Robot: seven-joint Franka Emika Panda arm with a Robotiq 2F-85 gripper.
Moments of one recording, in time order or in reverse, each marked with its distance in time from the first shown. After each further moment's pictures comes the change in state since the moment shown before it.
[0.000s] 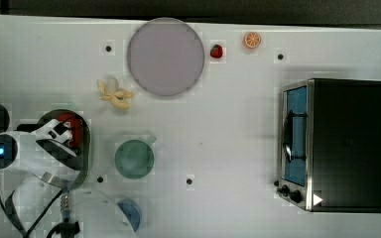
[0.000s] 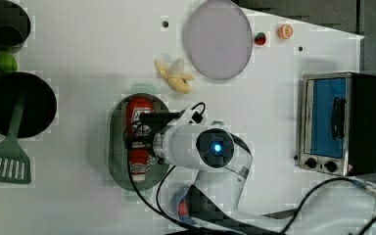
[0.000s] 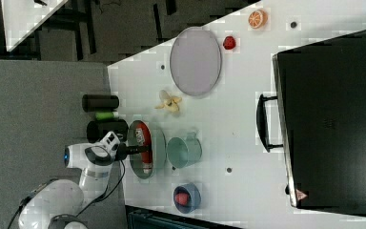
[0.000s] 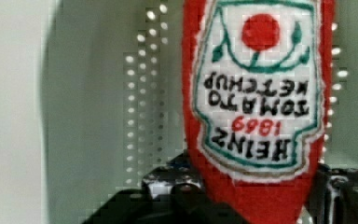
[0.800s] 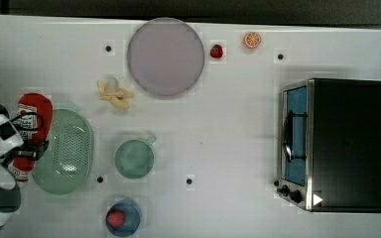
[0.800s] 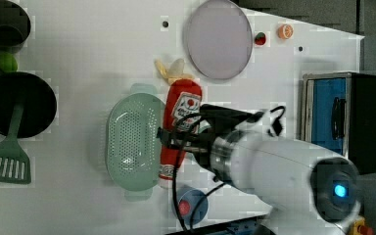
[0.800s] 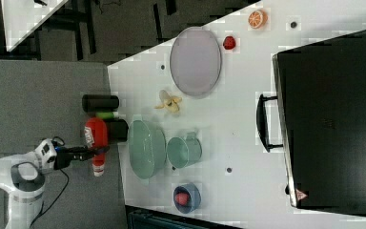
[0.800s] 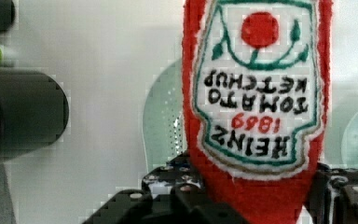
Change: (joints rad) arm -0.098 -0.450 0.138 0.078 0.302 -0.317 -0.018
